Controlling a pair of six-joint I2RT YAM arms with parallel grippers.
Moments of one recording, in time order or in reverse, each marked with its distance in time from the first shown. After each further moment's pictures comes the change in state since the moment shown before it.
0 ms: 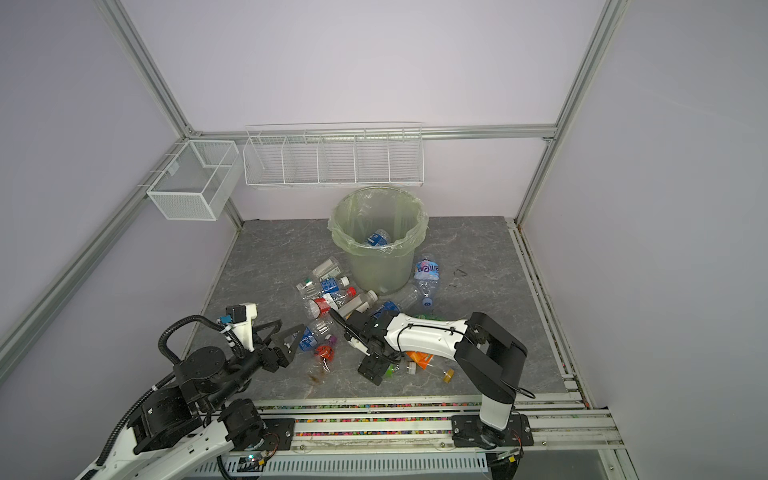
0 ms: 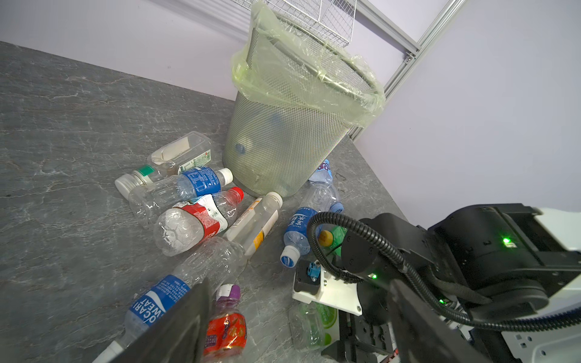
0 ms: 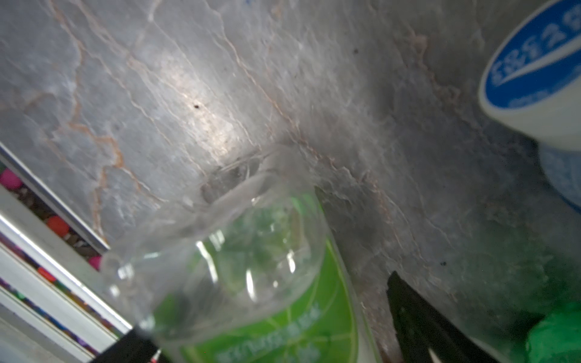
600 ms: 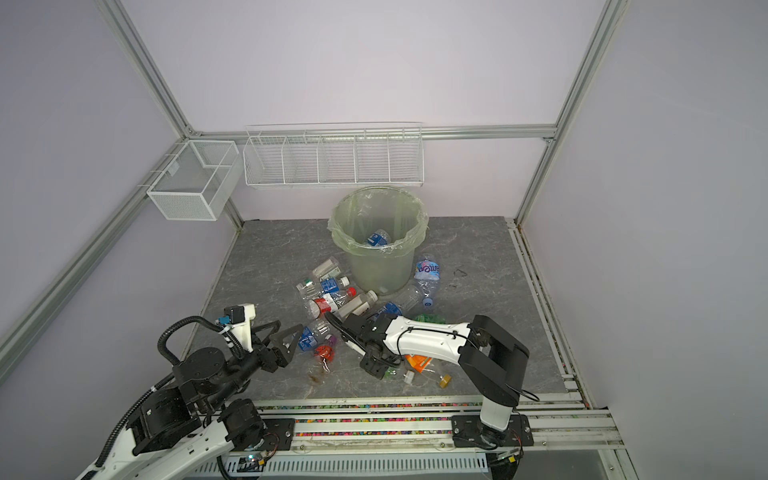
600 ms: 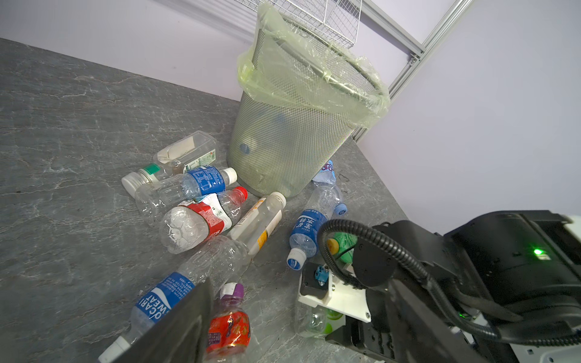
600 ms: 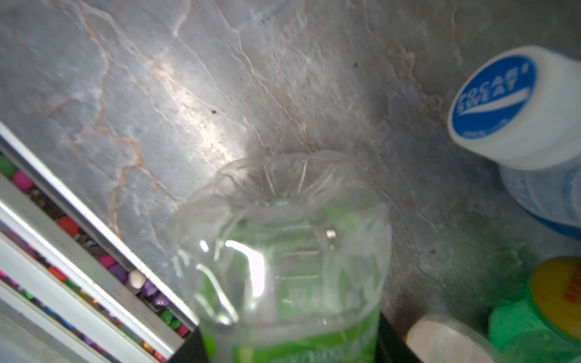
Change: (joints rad) left arm 0.000 -0.008 0.000 -0.010 -0.014 -0.004; right arm 0.042 -0.041 0.023 -0.032 0.050 0.027
